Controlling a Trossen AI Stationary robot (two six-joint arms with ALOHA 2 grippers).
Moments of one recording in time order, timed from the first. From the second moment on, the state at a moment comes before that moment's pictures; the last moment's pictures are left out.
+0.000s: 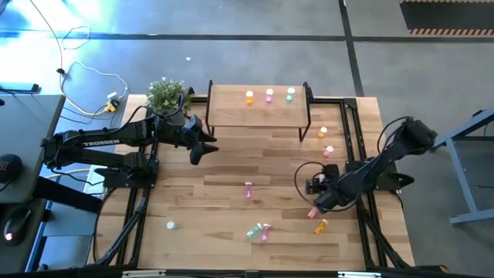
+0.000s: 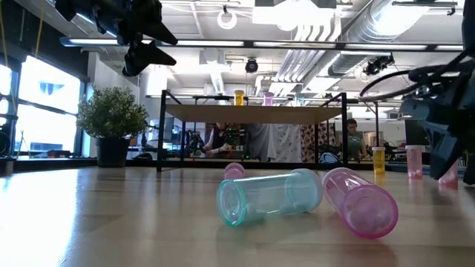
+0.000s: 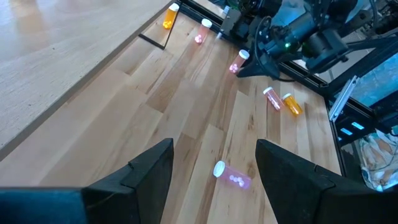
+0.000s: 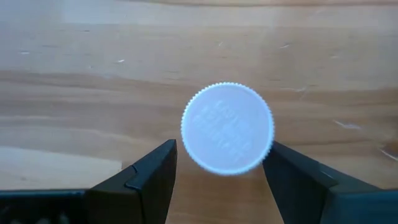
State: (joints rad) left arm 0.38 0.94 0.70 -0.26 0.20 -0.36; right arm 0.60 1.40 0.56 -0.78 0.42 2.12
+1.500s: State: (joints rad) left arm 0.38 0.94 0.70 -0.20 0.23 -0.36; right arm 0.57 1.45 0.80 -0.73 0.49 1.83
